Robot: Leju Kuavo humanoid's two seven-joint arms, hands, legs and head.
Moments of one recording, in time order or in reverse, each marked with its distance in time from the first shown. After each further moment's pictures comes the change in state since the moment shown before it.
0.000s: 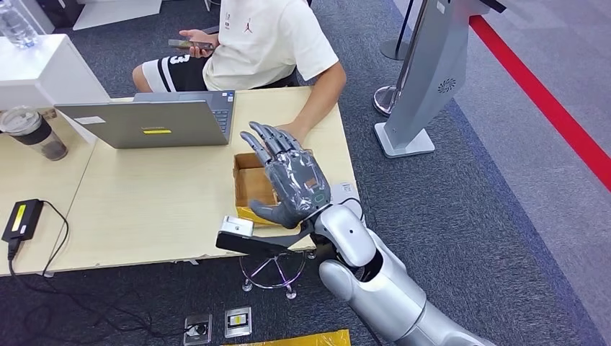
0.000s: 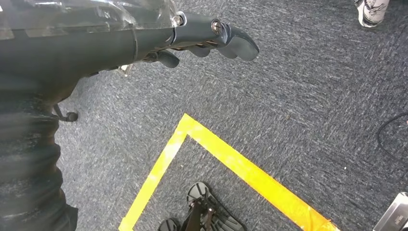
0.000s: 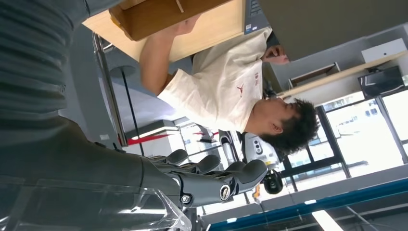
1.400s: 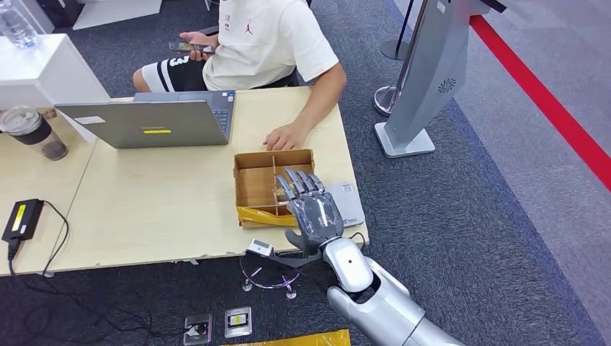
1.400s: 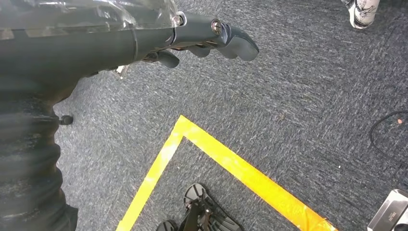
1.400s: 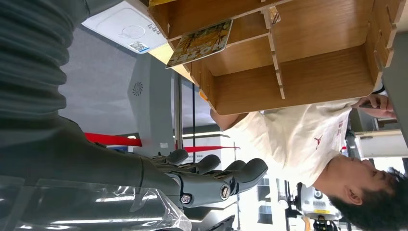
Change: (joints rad) left arm -0.001 0.008 -0.050 0.000 0.039 -0.001 -0.016; right arm 0.070 -0.038 0.051 0.282 0.151 -0.132 0.143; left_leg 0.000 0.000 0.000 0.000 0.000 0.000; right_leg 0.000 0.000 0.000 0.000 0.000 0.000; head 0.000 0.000
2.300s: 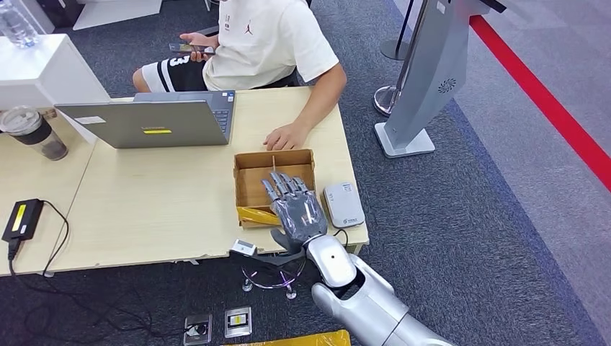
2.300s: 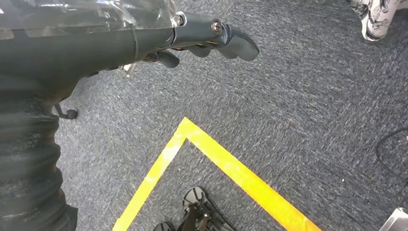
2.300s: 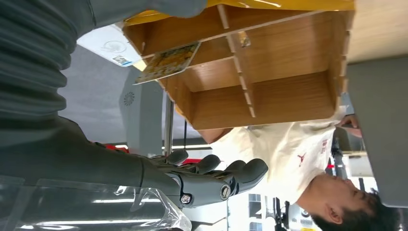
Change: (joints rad) left arm -0.001 -0.005 -0.009 0.000 0.046 0.056 0.010; right arm -0.027 0.094 -0.015 0.080 0.005 0.069 -0.024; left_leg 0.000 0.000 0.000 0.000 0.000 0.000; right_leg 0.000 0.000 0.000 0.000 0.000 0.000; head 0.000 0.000
